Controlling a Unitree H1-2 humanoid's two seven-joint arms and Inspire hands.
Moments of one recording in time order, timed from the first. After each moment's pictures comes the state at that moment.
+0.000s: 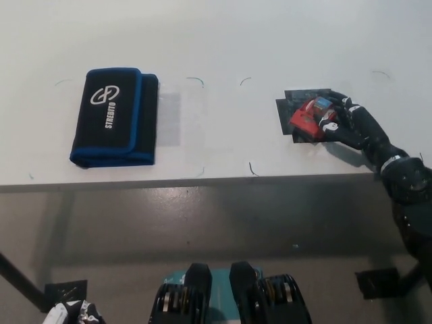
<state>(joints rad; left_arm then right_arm) 0.29 0.31 0.00 -0.13 0.10 -0.16 -0.13 -0.82 -0.24 0.00 1.08 -0.15 -0.23 0.16</state>
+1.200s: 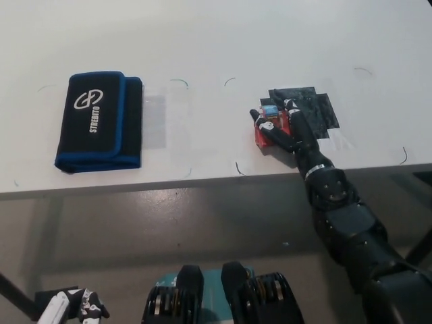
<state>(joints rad) 0.26 0.31 0.00 -0.17 0.10 -0.15 -0.13 -0.92 0.00 0.00 1.30 -0.08 -0.39 -0.04</state>
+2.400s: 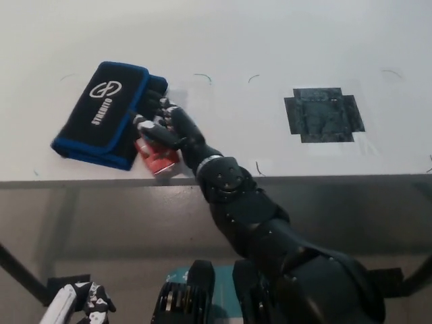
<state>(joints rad) 0.22 0.31 -0.02 -0.17 0.12 -0.13 -0.14 -1.11 0.28 0.03 1.37 -0.04 -0.30 -0.01</state>
